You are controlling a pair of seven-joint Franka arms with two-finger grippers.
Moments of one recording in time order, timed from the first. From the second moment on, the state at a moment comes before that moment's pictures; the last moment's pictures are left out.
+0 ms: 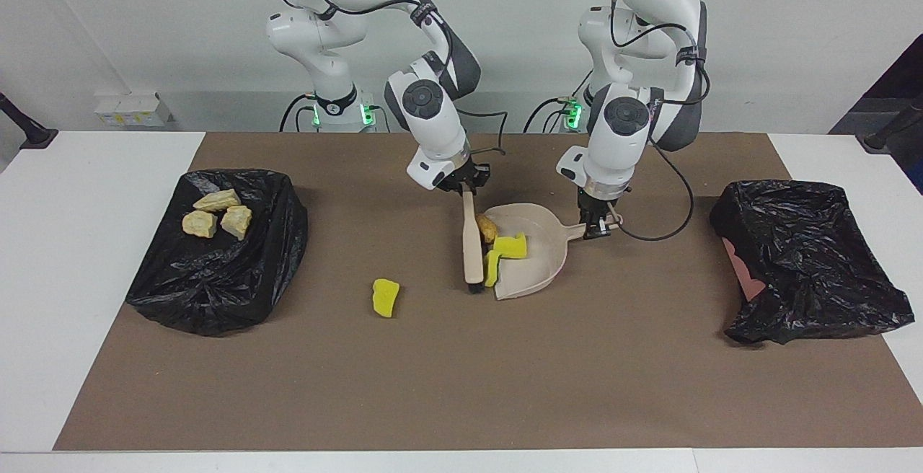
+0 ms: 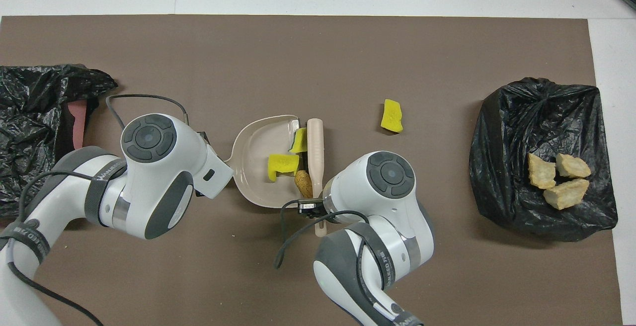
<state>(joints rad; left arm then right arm) -0.39 0.12 -0.01 -2.11 0.05 2.20 1.08 0.30 0.18 0.34 -2.07 0.37 2.25 0.43</state>
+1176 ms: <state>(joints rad) -0.39 0.12 -0.01 -2.12 0.05 2.20 1.08 0.25 0.01 0.32 -2.09 0.15 1.85 0.48</state>
